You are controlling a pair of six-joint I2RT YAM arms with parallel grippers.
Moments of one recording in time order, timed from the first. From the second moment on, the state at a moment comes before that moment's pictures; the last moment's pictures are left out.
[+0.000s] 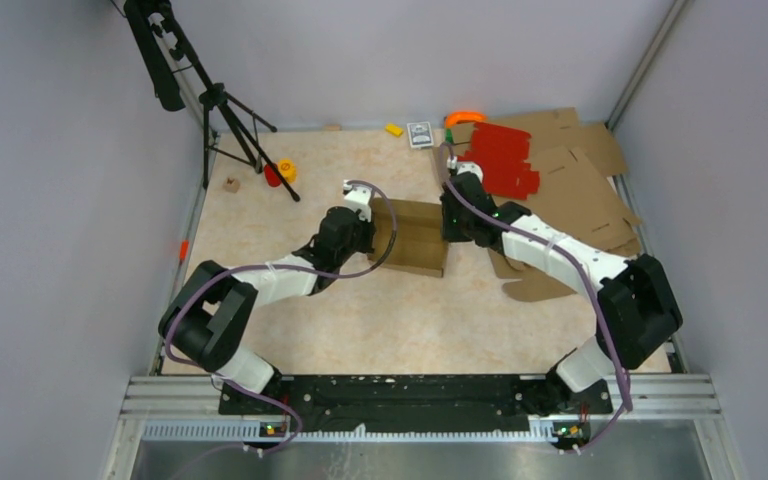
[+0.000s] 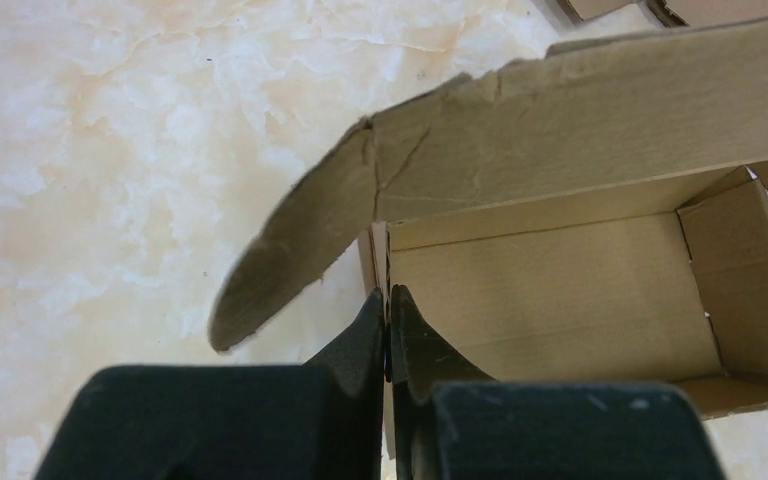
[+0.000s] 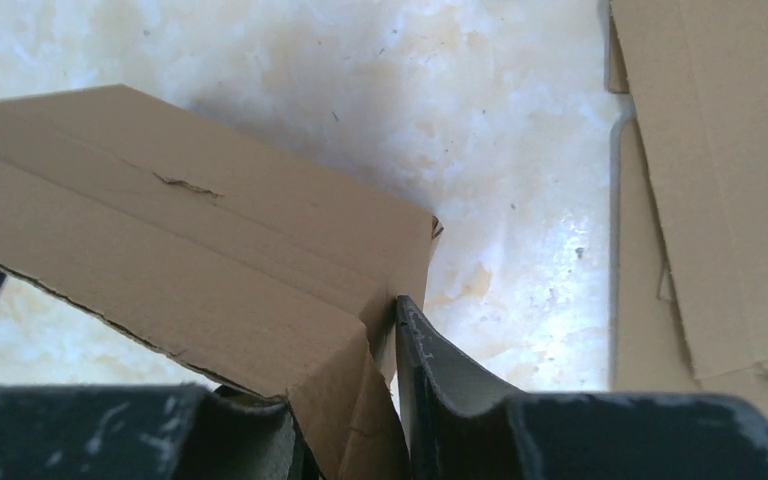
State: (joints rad) left arm -0.58 1.55 0.70 0.44 -0.10 -0.19; right arm 0.65 1.53 1.14 -0.42 0.23 0.45
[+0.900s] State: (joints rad) left arm -0.64 1.55 0.72 0.39 -0.21 -0.22; right arm 0.69 1.53 0.97 -0.24 0.39 0.61
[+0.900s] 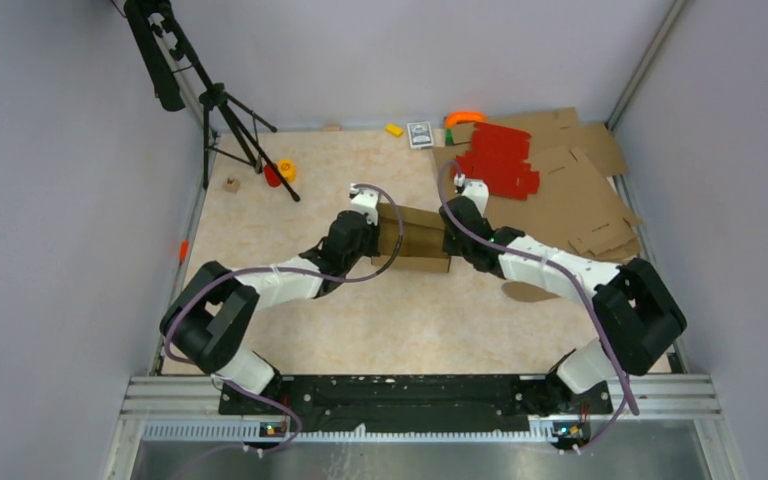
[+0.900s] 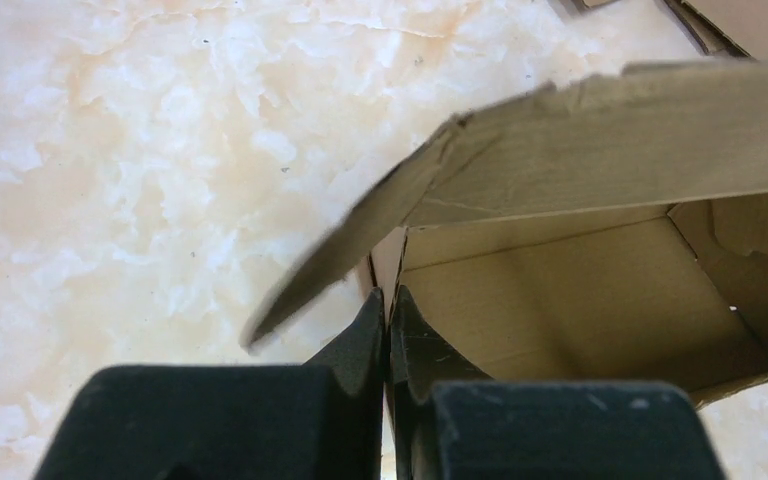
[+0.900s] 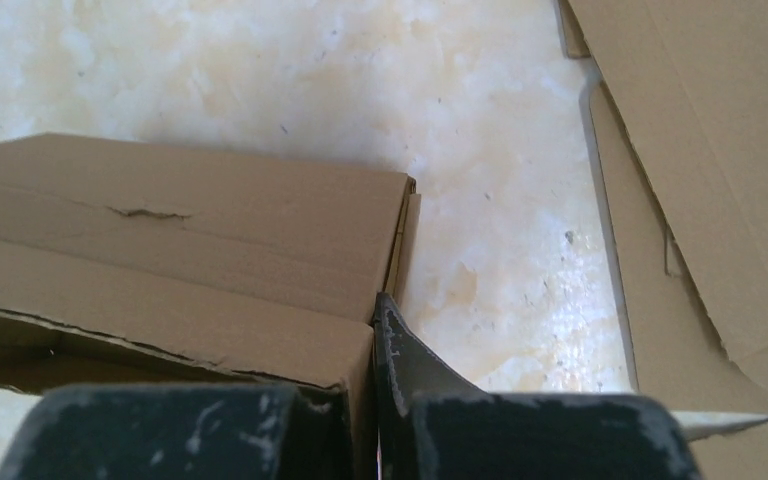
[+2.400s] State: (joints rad) left arm -0.67 1.27 0.88 -0.11 0.07 -0.08; right arm 0.78 1.45 0.71 0.14 0.55 0.39
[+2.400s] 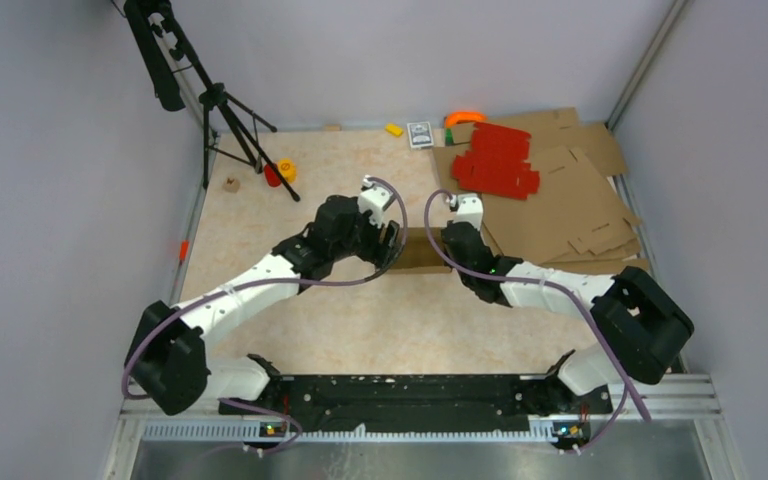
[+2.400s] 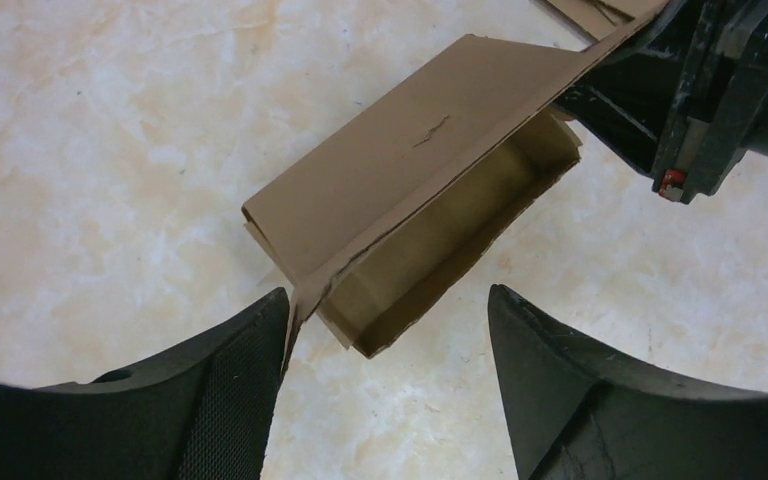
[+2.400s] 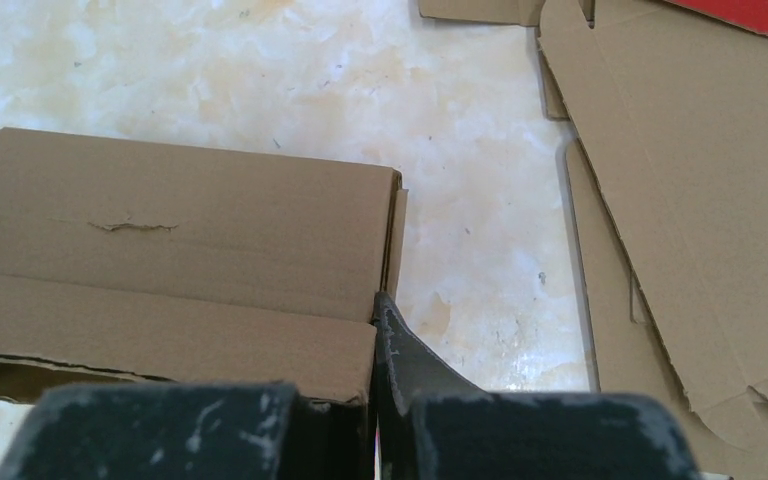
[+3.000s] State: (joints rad) left arm -0.67 1.42 0.95 -0.10 0.19 0.07; right arm 0.79 1.45 0.69 0.16 0.54 0.34
